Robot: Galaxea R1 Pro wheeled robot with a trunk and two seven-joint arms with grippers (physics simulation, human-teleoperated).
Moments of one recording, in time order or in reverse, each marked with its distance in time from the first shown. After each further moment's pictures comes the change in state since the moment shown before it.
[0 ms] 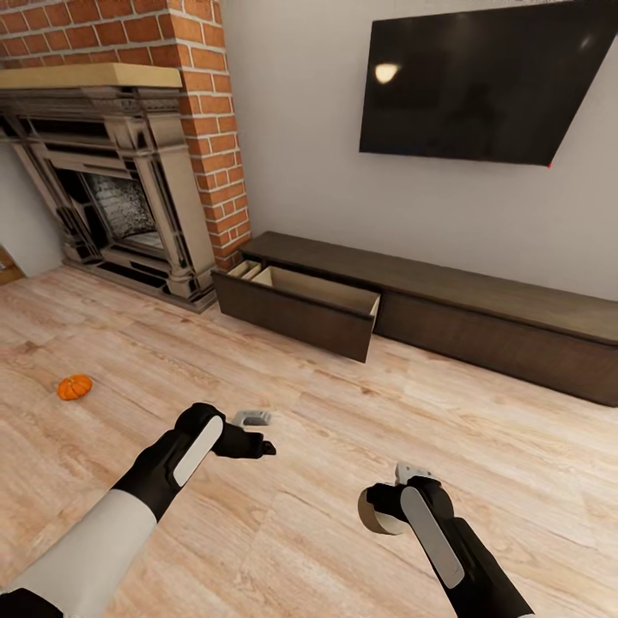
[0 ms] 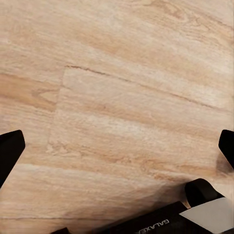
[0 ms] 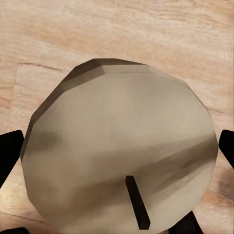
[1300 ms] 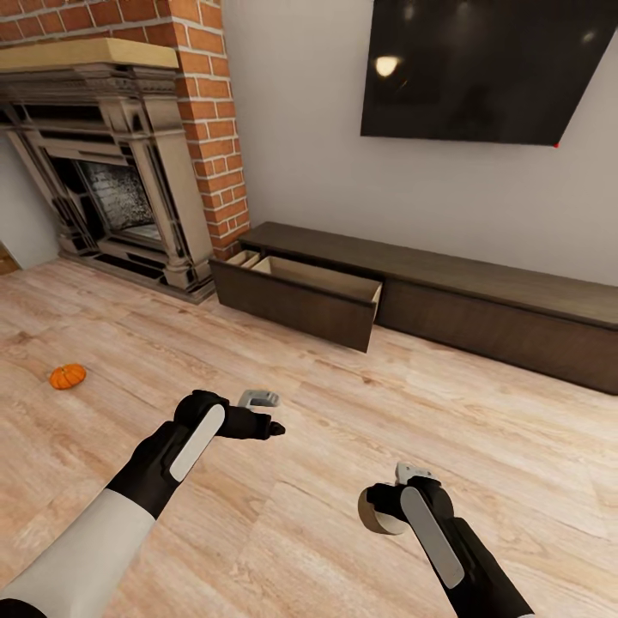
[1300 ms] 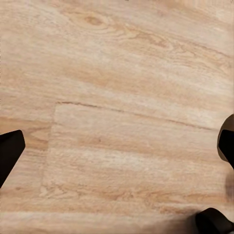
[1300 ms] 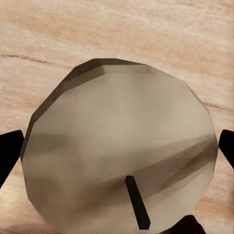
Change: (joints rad) left arm 0.006 0.003 -0.007 -0.179 0.000 0.000 0.000; right arm 0.000 0.000 0.000 0.000 0.000 0.000 0.000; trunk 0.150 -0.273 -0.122
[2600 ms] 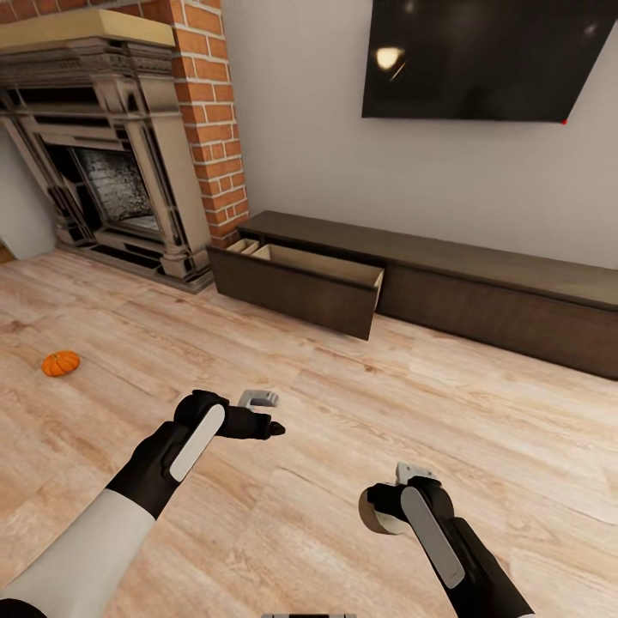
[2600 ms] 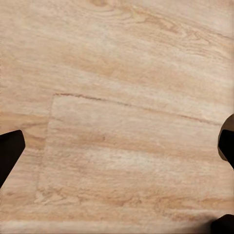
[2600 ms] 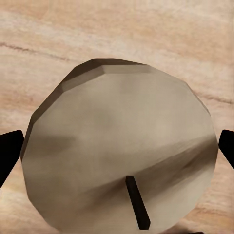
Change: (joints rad) left arm 0.000 0.000 0.000 0.000 0.000 0.000 0.000; right arm 0.000 -0.001 0.000 0.000 0.002 0.000 -0.001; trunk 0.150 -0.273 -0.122
